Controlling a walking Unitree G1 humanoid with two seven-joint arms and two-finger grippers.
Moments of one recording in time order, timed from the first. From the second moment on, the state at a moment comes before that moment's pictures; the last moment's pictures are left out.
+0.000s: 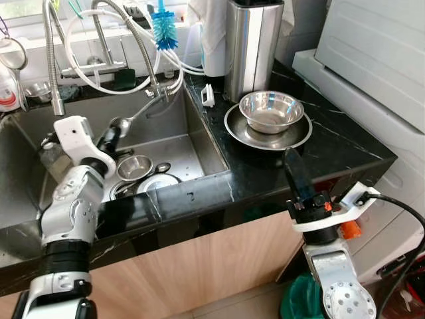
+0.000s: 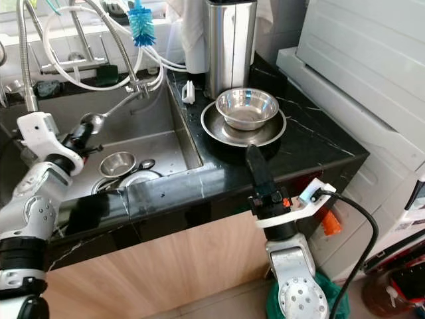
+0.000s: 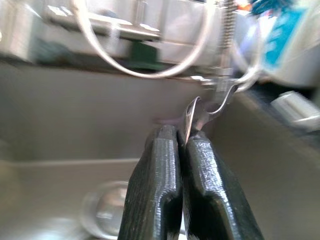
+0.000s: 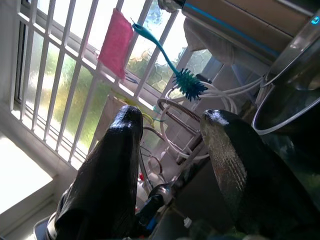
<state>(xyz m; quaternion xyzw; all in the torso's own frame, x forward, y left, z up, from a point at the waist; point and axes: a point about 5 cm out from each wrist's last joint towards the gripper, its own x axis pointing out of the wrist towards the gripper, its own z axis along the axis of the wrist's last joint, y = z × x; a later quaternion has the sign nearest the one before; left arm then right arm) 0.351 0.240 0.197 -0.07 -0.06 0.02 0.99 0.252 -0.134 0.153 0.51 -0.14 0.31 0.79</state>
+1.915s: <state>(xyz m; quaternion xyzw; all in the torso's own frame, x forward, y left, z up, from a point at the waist) 0.357 0.259 0.150 0.20 0.02 -0.01 0.98 0.247 -0.122 0.143 0.44 -0.10 0.33 0.83</state>
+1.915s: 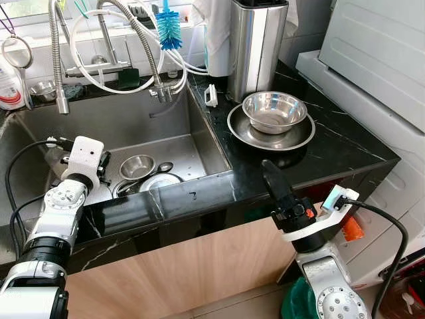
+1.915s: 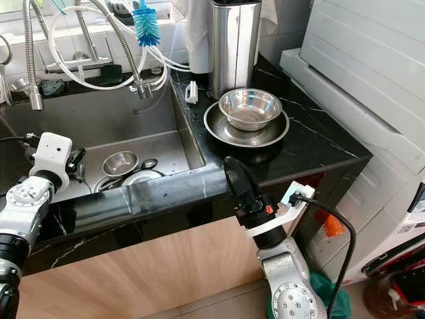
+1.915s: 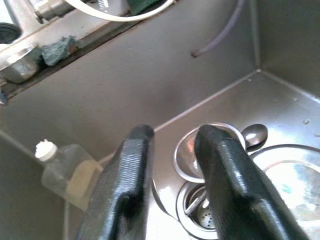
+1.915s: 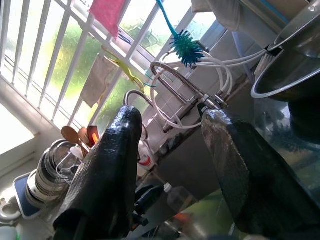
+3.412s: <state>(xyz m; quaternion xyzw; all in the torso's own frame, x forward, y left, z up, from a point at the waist) 0.321 0.192 0.190 0.10 -0.17 -0.12 0.97 0.312 -0.214 0.174 0.02 -0.04 0.04 1.00</state>
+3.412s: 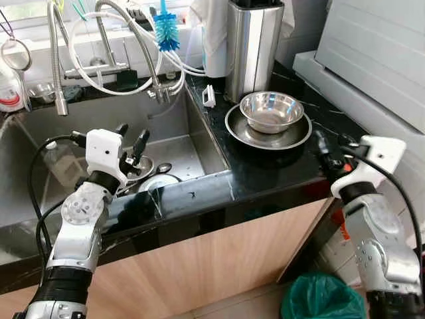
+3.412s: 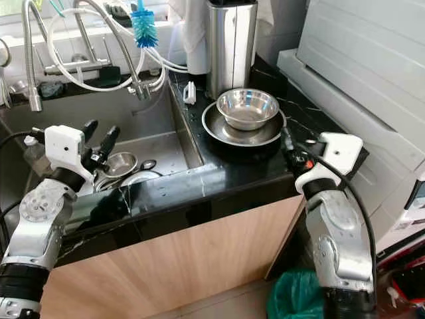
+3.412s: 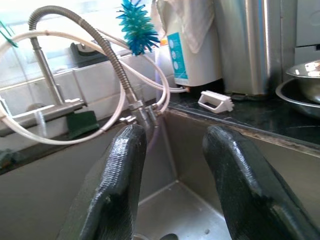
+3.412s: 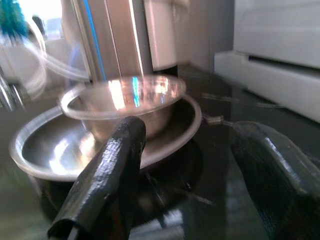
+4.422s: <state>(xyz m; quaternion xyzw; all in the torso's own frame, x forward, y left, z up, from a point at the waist) 0.323 0.189 0.192 0.10 -0.17 -0.10 0.98 0.380 -0.241 0.215 0.28 -0.03 -0.03 0.96</state>
